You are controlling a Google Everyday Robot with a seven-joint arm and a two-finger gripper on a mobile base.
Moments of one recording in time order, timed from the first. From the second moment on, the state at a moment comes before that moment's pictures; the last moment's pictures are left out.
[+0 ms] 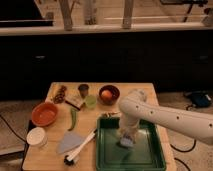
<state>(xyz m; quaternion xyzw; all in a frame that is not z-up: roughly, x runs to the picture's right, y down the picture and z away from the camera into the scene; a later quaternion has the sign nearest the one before) 0.106 0.254 0.745 -0.35 -0.22 -0.46 0.78</state>
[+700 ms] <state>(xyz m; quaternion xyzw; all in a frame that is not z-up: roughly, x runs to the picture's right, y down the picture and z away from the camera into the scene) 0.072 0.313 0.719 -0.36 -0.24 -0.54 0.72</state>
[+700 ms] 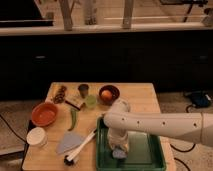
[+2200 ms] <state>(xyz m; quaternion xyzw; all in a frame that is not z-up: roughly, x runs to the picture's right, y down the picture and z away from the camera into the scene) 0.072 0.298 0.742 -0.37 -0.23 -0.55 0.71</state>
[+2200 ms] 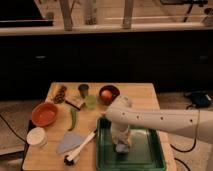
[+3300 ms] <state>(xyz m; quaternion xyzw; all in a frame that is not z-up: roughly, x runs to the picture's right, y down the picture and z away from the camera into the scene) 0.186 0.307 0.731 -0.38 -0.20 -0.52 0.74</state>
